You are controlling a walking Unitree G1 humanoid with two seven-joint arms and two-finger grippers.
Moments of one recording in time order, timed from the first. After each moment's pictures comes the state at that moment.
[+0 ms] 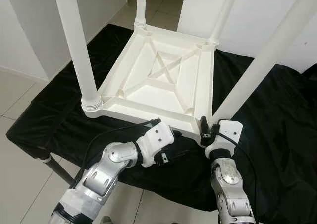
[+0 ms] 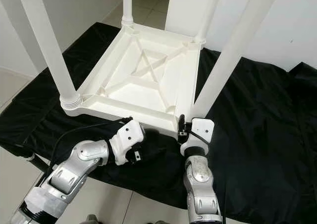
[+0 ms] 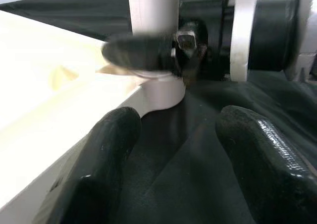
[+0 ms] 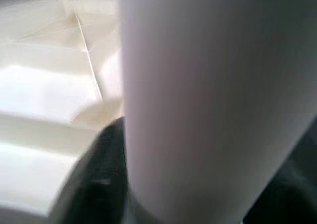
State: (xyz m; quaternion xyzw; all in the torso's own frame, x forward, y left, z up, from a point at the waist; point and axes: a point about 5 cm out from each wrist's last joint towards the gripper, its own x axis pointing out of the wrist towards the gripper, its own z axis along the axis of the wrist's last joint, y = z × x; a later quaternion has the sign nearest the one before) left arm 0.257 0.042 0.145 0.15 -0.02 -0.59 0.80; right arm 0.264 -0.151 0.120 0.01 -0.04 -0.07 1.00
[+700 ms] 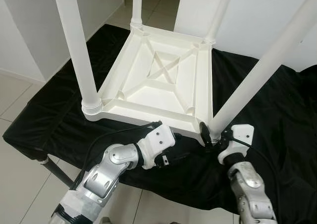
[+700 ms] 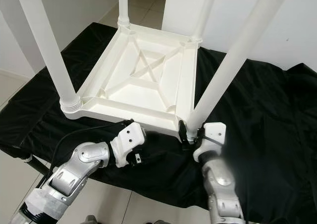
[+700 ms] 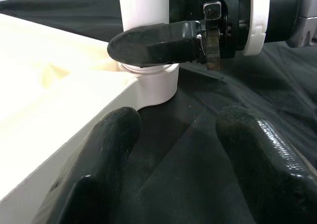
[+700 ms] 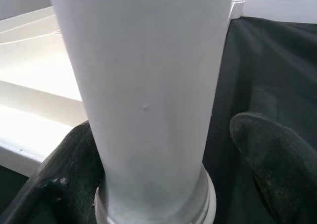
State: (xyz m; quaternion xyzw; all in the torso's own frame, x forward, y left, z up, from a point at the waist) left arm 0.255 0.041 0.143 0.15 -0.02 -0.59 0.79; right arm 0.260 -0.181 0.122 0.02 -0.06 0.08 0.99
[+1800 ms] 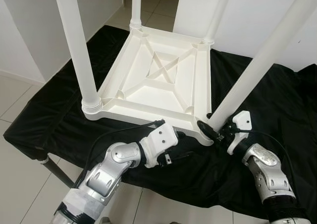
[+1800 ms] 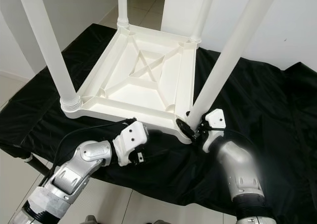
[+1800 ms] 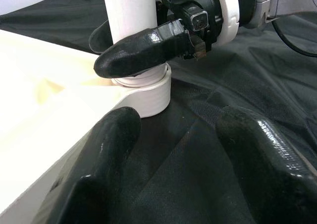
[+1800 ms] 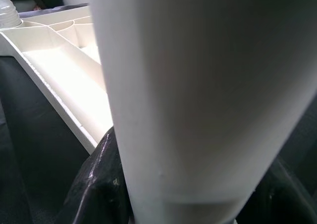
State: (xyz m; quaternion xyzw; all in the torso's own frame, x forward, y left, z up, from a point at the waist) left arm 0.255 0.036 0.147 0.15 -0.03 -0.59 0.79; right arm 0.293 -0.199 0.129 -0.05 -0.03 0.31 0.95
